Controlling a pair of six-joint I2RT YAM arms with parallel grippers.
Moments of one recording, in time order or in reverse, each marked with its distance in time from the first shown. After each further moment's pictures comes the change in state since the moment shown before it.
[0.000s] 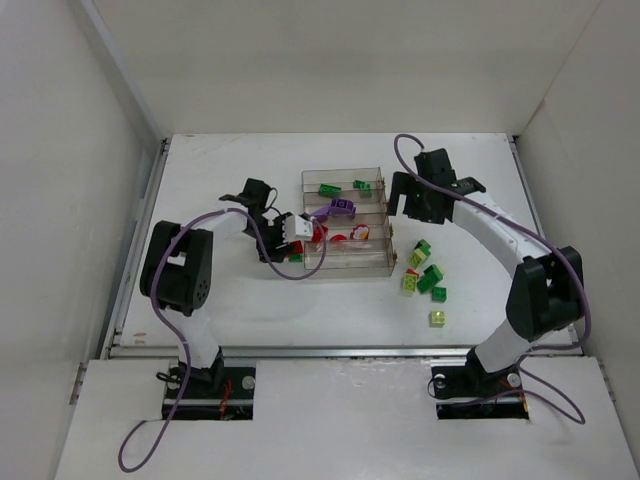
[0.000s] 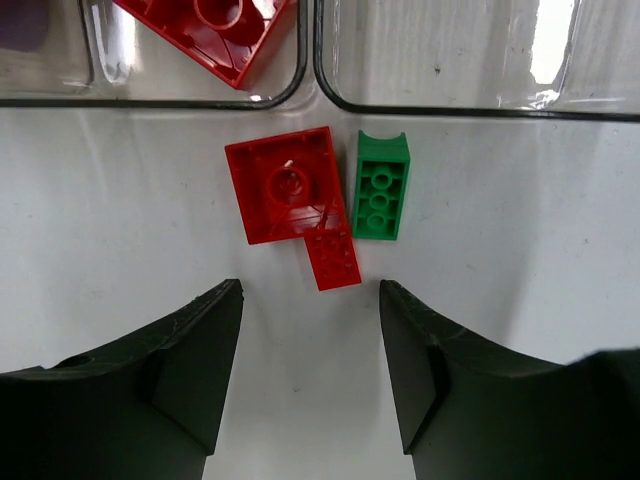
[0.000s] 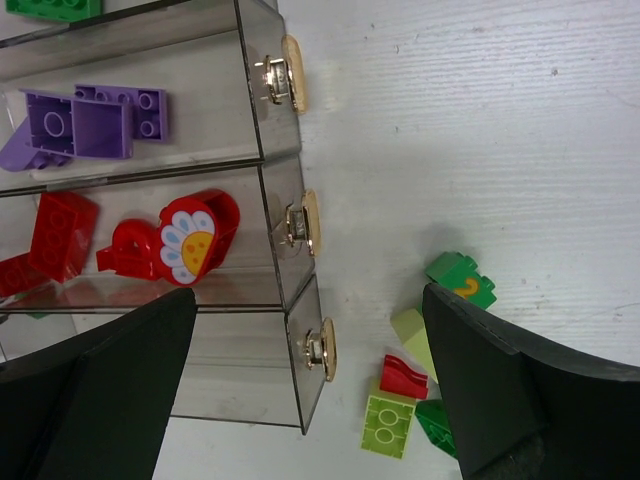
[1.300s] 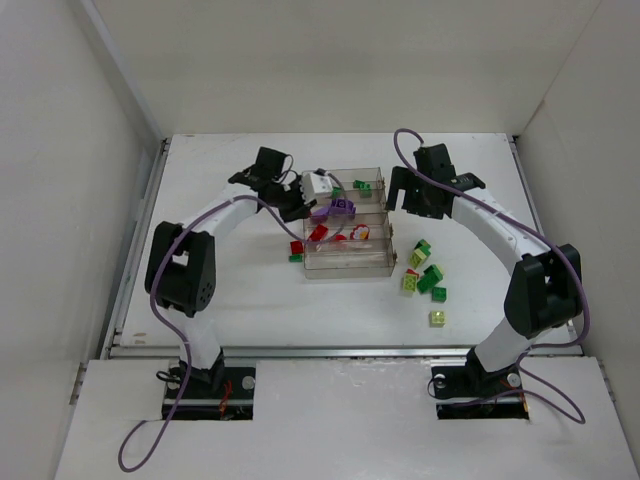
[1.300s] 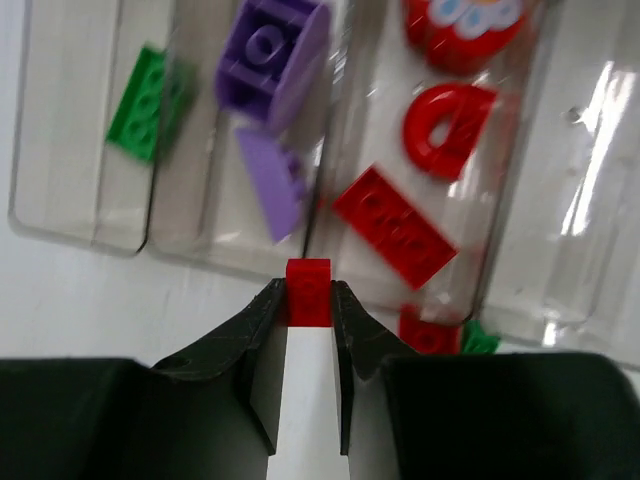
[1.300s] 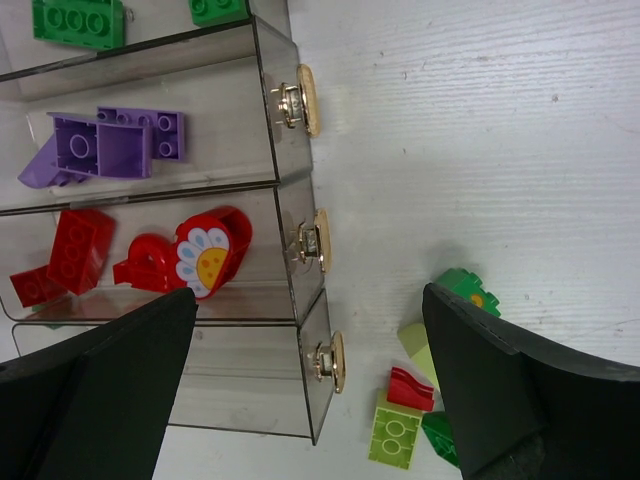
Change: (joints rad) left arm -0.047 0.010 0.248 0.116 0.041 -0.331; right arm 0.000 0.028 0.051 -0.006 0.003 0.000
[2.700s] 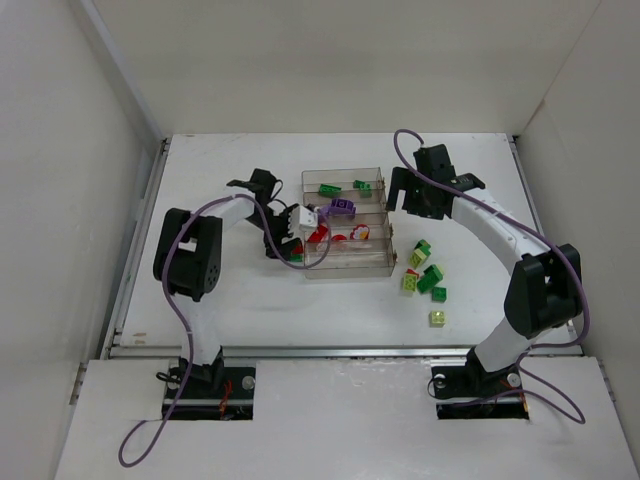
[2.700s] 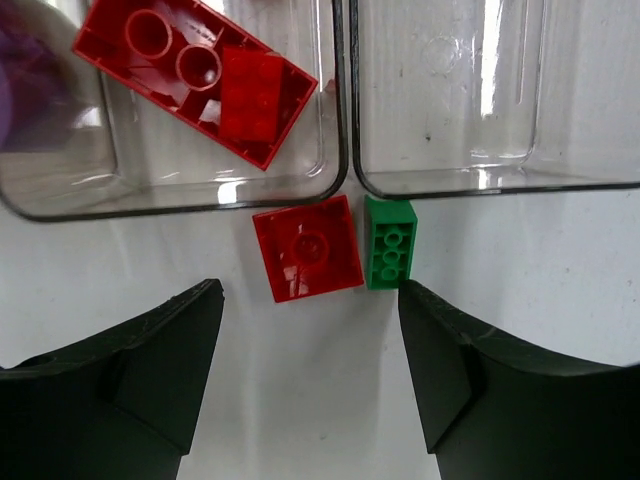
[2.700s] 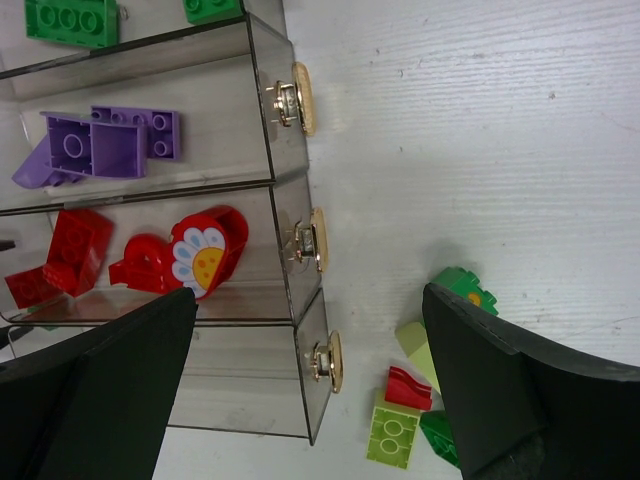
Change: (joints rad) left arm 0.043 0.120 -0.048 -0.285 0.082 0.385; right arm 0.000 0.000 -0.005 0.001 0.006 0.000
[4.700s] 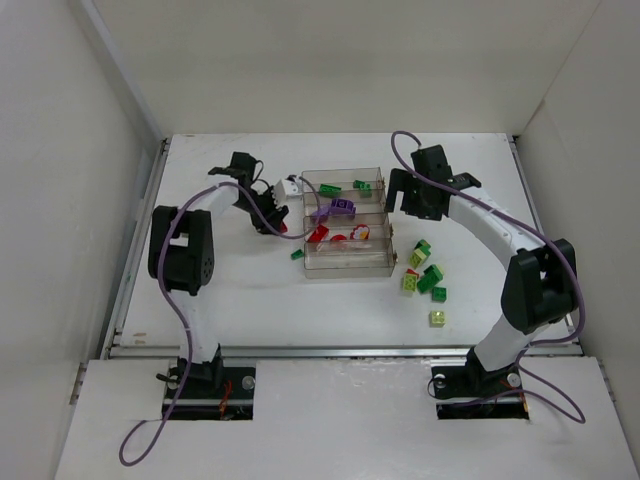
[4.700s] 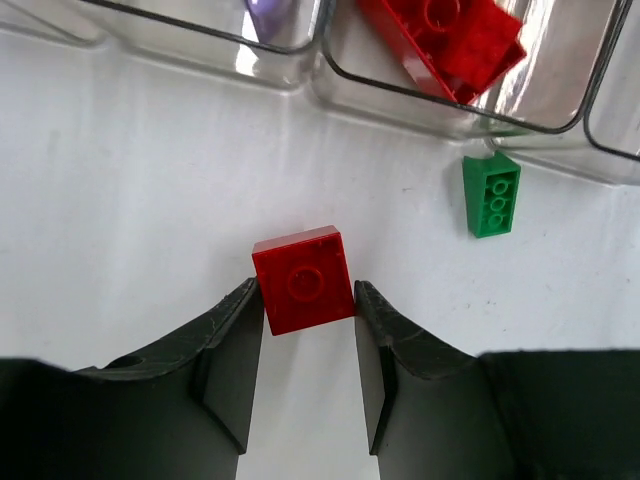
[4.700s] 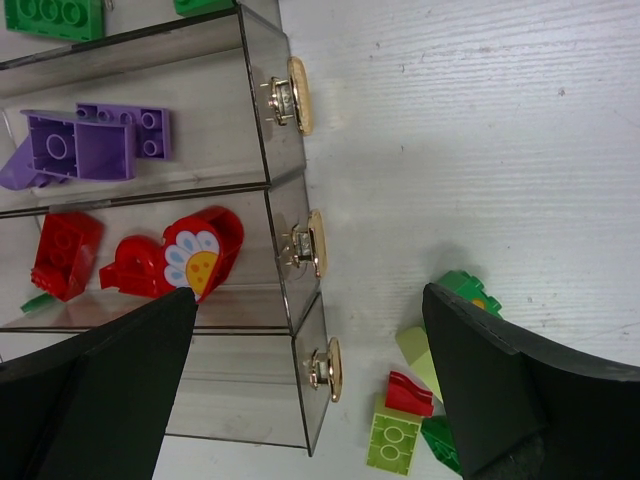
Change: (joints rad) left arm 0.103 0.051 0.122 0.016 -0.003 -0.225; right arm 0.000 0.032 0.006 0.002 -0.004 0.000
